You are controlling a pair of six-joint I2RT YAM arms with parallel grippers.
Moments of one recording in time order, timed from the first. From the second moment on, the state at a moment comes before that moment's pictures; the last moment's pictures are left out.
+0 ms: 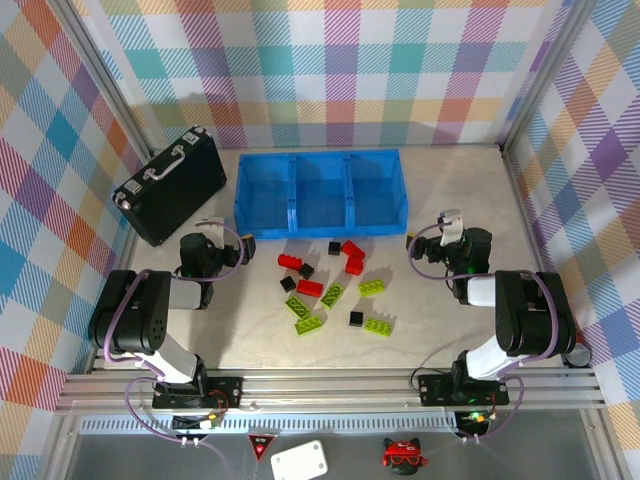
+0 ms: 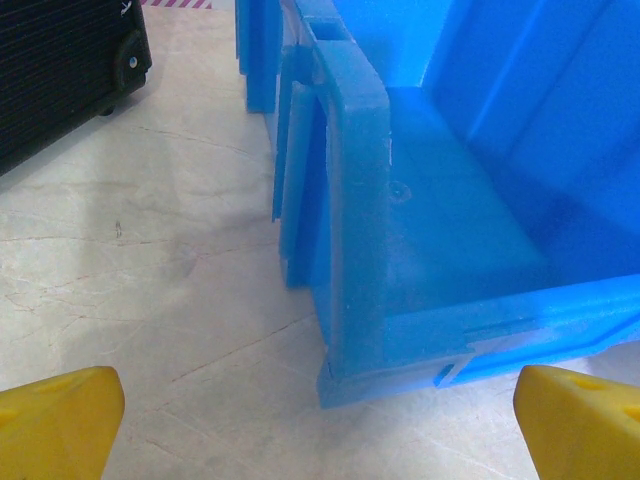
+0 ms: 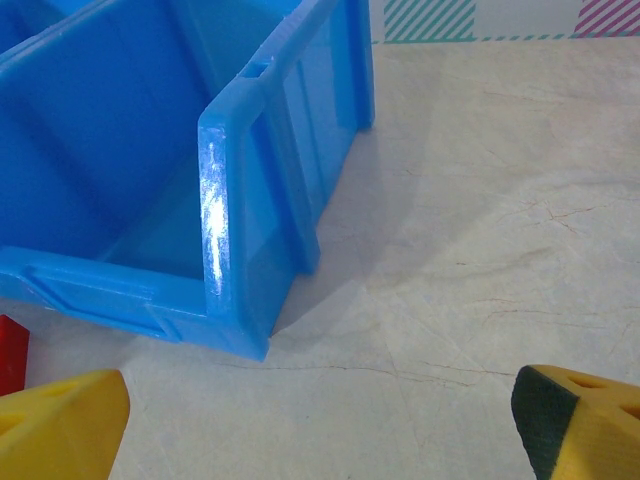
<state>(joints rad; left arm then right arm) -0.02 1.58 0.40 0.78 0.20 -0.05 -0.05 1.53 0.40 0.75 -0.42 -0.01</state>
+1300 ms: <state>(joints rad) -0.04 1.38 0.50 0.48 0.10 -0.07 -0.05 1.38 0.54 0.40 -0.32 0.04</state>
